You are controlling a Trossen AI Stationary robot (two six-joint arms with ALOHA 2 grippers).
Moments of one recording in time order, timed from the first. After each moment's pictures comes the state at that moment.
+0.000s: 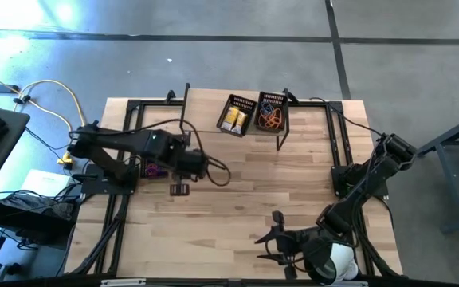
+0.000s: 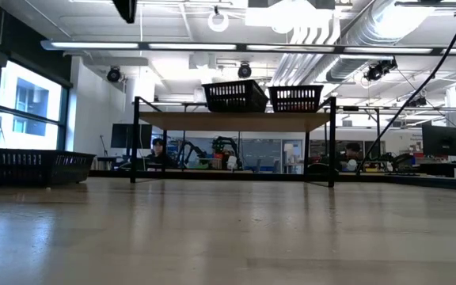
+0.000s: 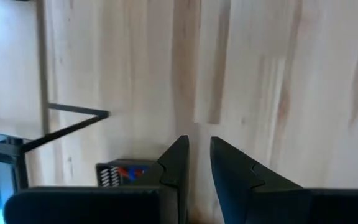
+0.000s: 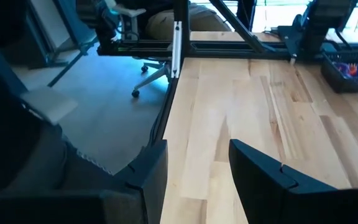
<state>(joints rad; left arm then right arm) -0.21 1.59 1.80 -1.57 -0.23 -0.25 0.80 1.58 1.14 -0.02 0.54 0.38</state>
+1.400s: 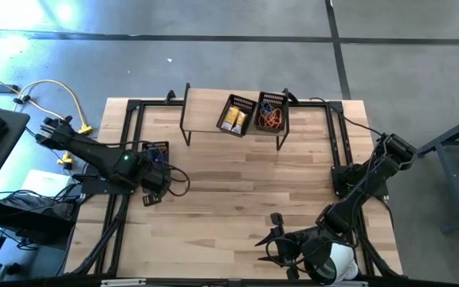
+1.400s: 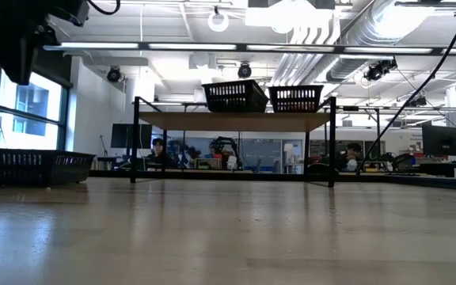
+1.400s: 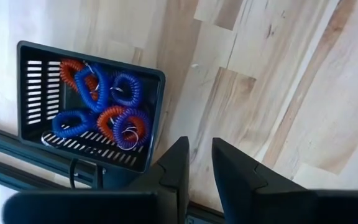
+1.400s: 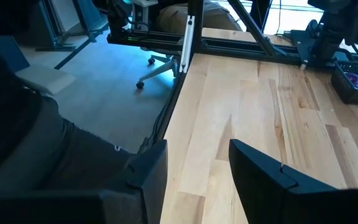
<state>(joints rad) -0.38 1.15 1.05 -1.37 -0.19 -0.70 0.80 1.58 1.14 -0.03 0.49 0.29</state>
